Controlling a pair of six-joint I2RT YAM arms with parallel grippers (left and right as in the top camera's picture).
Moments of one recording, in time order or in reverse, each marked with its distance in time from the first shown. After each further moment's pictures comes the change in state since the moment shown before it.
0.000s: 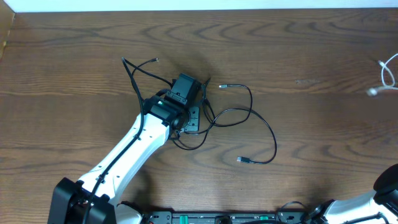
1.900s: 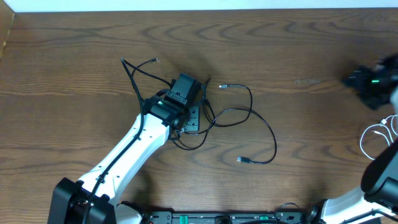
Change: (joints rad) left arm 0.000 0.000 0.000 -0.001 0.000 -0.023; right arm 0.323 0.000 -0.590 0.106 -0.019 0.008
